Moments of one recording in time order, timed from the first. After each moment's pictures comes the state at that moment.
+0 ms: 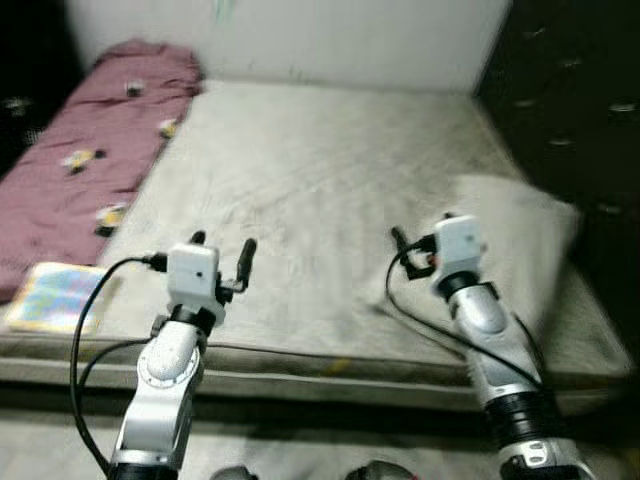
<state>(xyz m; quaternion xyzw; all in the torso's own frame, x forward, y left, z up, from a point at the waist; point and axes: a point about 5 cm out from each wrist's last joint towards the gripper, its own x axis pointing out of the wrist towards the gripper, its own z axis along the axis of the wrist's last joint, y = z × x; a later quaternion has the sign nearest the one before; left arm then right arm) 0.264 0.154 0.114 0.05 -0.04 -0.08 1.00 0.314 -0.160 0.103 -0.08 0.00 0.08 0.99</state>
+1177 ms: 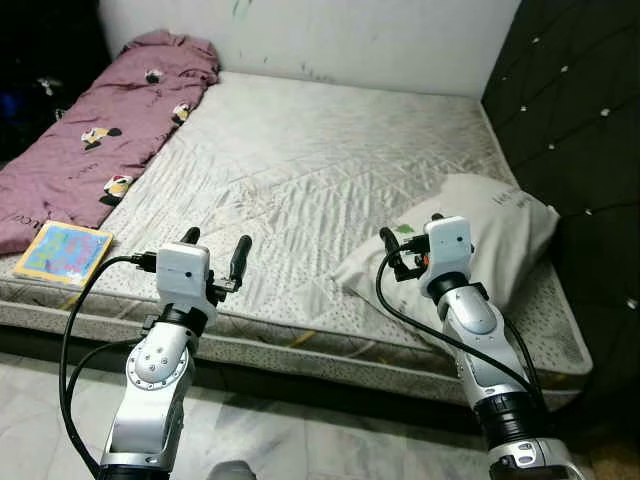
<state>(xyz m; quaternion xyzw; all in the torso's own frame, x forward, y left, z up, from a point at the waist) 0.260 0.158 0.115 0.04 -0.05 -0.09 0.99 0.315 -0.152 0.103 -0.07 0.00 0.10 0.99</state>
